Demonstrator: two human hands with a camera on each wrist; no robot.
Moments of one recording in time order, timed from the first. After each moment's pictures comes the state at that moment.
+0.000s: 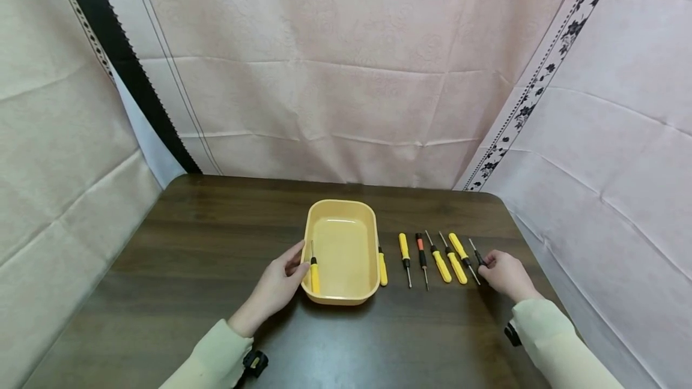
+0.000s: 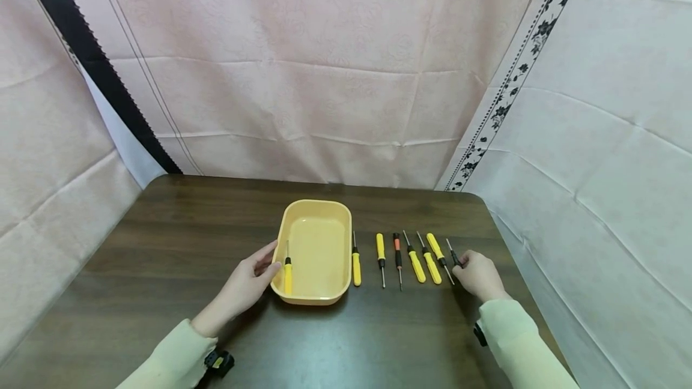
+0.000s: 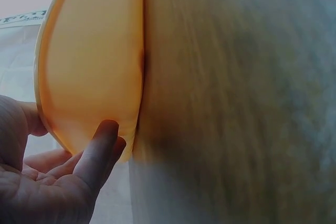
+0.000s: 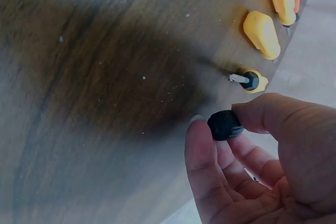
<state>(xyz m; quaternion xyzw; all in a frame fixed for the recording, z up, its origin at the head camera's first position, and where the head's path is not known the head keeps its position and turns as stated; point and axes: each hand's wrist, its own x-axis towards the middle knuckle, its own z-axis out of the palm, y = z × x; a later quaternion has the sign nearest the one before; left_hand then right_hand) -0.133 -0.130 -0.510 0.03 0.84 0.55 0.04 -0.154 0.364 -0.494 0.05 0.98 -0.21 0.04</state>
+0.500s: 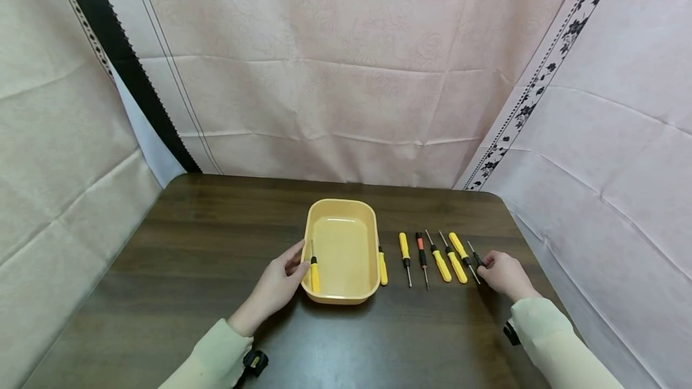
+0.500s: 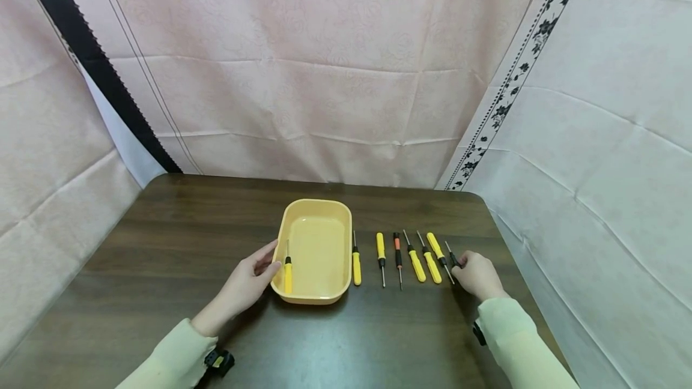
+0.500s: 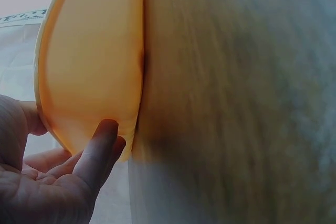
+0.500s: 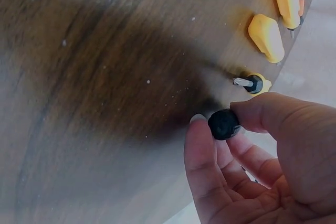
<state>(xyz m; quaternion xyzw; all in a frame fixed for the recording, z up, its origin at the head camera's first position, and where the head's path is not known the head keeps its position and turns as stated) -0.132 -0.131 -0.510 0.03 0.83 0.55 0.04 -0.157 0.365 -0.499 0.04 0.98 -0.19 0.05</state>
